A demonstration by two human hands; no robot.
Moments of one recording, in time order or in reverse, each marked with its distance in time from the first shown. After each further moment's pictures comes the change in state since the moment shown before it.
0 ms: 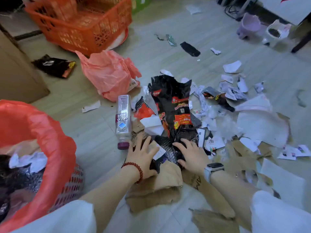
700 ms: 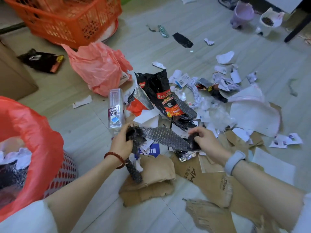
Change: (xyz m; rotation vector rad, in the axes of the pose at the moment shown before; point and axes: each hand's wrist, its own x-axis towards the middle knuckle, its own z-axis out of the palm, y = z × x) left_hand -0.003 -0.015 -0.021 -1.009 0.425 -0.295; right_hand -0.028 0.027 -0.039 1.145 0.221 0.313
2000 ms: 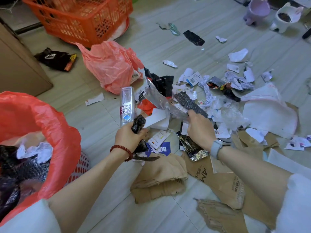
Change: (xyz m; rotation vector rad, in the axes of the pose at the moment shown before) left_hand 0.004 0.011 -0.021 0.067 0.130 -0.004; right_hand 0.026 -0.039 0.040 -0.931 0.252 -0.447
